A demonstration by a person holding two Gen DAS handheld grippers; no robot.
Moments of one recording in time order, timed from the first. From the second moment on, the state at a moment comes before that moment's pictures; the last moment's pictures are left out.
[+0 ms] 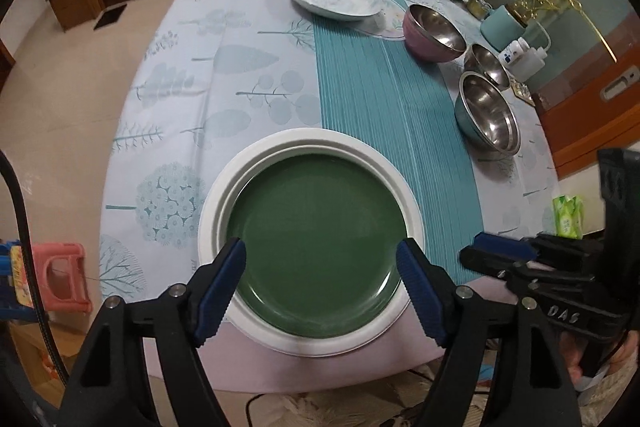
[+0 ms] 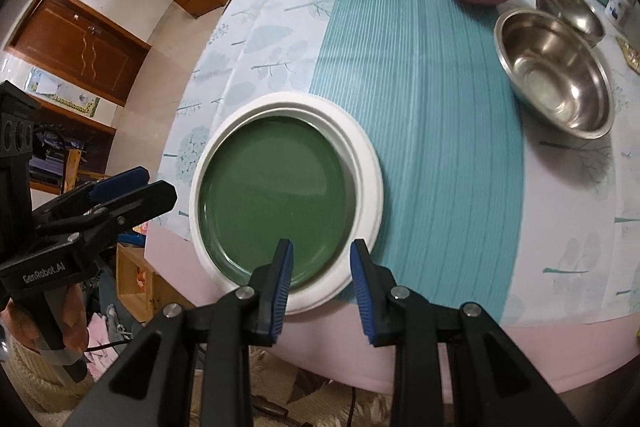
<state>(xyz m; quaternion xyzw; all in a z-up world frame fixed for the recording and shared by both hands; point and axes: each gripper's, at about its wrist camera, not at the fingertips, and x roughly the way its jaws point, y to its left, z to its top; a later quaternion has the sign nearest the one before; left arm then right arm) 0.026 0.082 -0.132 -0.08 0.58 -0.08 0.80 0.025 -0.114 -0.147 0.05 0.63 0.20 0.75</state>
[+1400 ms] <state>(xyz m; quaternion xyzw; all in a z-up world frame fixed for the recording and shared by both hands) 0.311 0.123 -0.032 0.01 0.56 -0.02 0.83 0.280 -0.147 -0.009 0.02 0.52 0.14 0.84</state>
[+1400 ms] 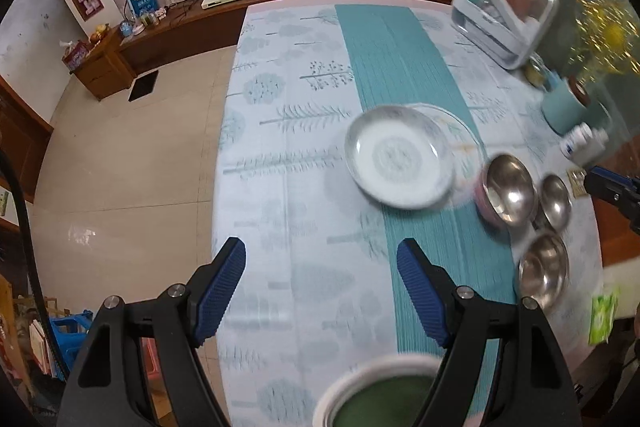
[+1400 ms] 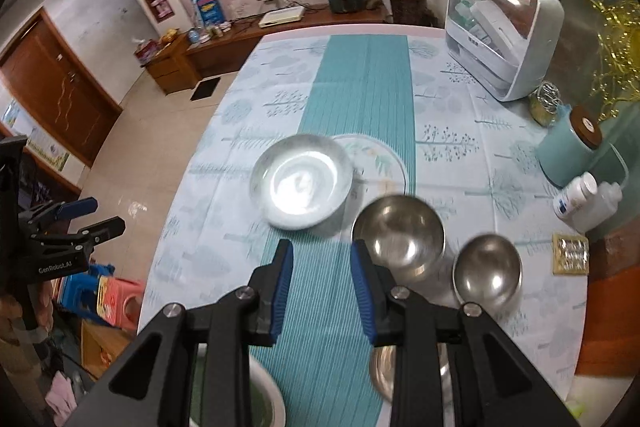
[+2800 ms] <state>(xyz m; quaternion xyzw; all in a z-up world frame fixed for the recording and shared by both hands) 0.484 0.081 -0.277 -0.12 0.66 -0.11 0.73 0.458 -0.123 -0.225 0.08 0.66 0.12 0.74</state>
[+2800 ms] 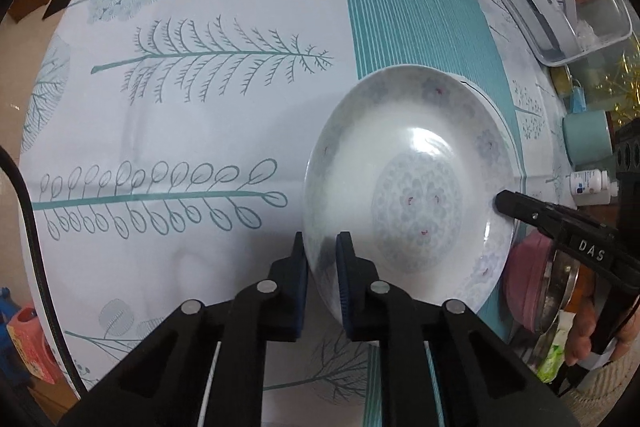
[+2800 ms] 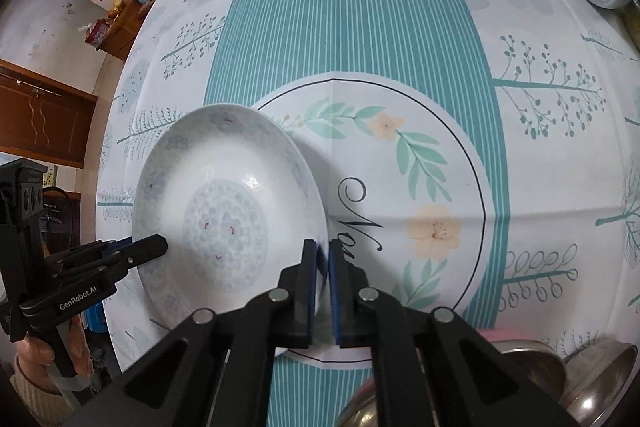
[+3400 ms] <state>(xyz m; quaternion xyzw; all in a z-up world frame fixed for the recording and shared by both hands) 0.476 0.093 -0.271 -0.13 0.66 -0.11 0.73 0.459 -0.114 -0.226 0.06 0.66 0.11 0.74</state>
